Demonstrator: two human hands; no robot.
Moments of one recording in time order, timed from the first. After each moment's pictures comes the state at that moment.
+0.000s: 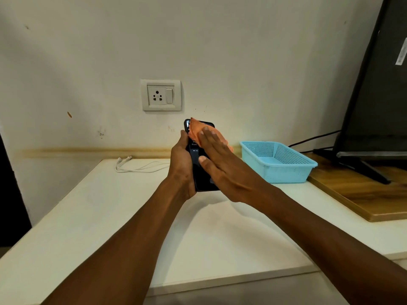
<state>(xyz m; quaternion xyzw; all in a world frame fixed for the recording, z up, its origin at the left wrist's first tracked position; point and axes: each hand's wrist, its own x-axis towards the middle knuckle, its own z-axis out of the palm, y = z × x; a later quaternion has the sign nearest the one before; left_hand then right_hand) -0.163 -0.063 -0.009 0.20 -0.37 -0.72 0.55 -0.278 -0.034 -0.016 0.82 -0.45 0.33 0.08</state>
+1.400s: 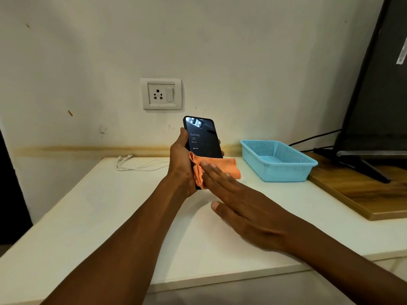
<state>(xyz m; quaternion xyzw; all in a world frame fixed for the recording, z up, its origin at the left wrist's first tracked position) -0.160 -0.072 -0.015 0.18 -0.36 -0.74 0.54 -0.299 0.041 -0.042 0.88 -0.40 0.24 0.04</state>
